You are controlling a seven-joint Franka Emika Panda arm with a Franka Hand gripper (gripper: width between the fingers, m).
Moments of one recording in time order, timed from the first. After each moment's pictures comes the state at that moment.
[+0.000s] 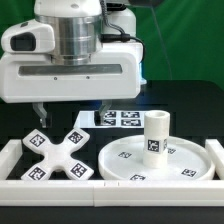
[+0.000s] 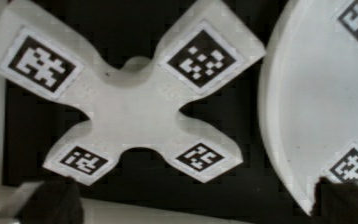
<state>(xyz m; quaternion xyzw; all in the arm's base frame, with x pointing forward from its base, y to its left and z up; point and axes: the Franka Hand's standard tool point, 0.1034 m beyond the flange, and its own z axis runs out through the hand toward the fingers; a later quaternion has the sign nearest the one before) 0.598 -0.097 0.092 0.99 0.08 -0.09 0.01</state>
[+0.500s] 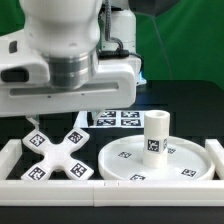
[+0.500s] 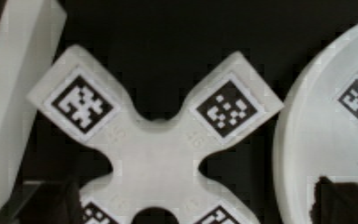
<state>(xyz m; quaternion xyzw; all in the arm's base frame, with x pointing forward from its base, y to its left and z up) 0.599 -0.110 0.085 0.96 0.07 -0.28 0.02</state>
